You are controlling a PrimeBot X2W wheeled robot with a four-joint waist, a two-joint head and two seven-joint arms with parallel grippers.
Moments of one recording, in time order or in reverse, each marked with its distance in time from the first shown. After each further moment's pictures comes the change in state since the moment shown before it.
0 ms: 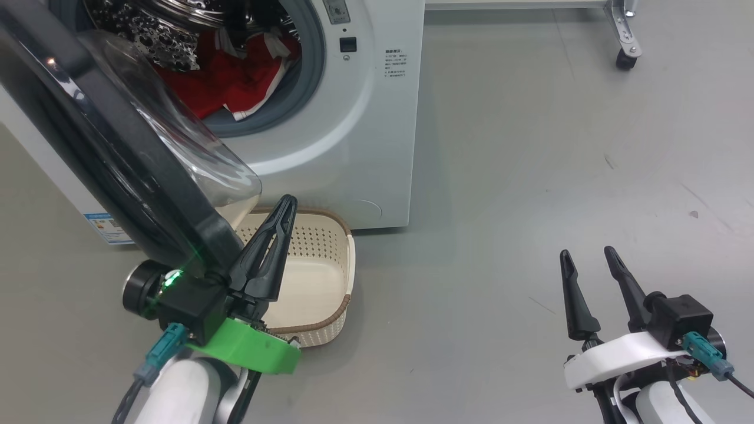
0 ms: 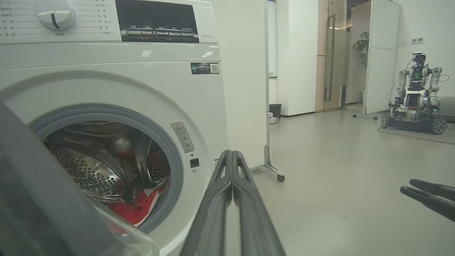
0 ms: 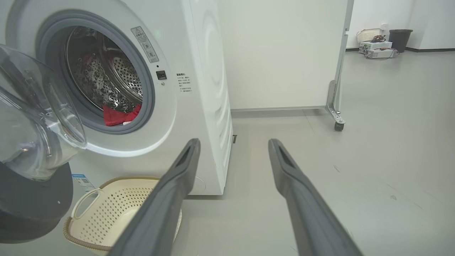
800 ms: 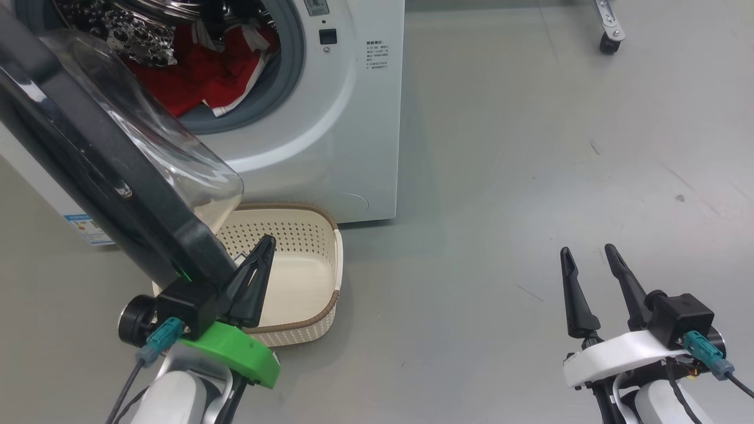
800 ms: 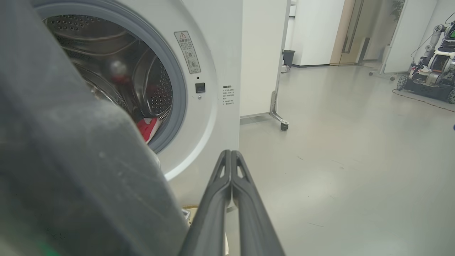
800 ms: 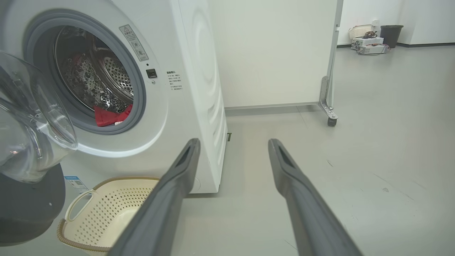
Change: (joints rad) left arm 0.017 0.001 0.040 0.227 -0.040 0.005 0.051; right arm -0.001 0.021 -0.026 0.000 -0.020 0.002 0.000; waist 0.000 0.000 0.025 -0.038
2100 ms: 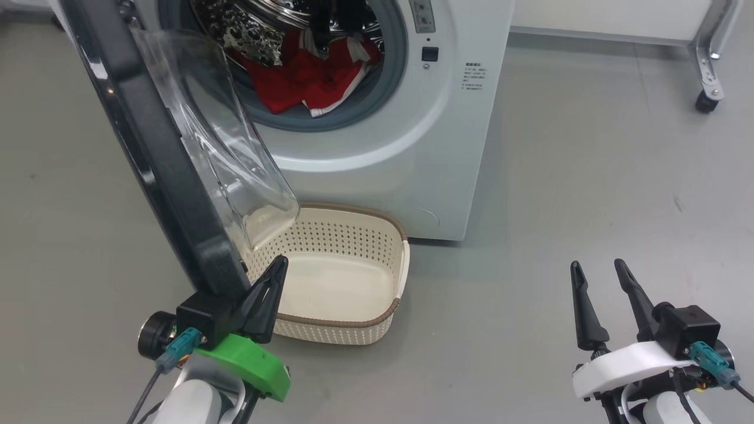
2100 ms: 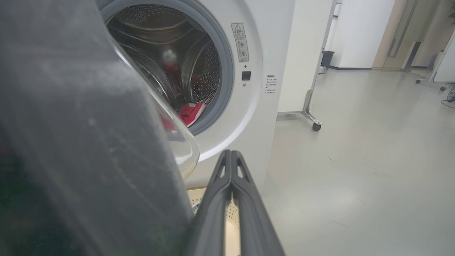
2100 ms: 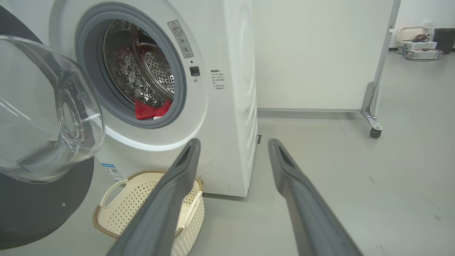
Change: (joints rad) left arm -0.017 -0.025 -0.033 0.143 -0.008 -0.001 -0.063; right arm 0.027 0.006 -0.039 0.028 -0.010 0.033 0.000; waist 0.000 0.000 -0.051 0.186
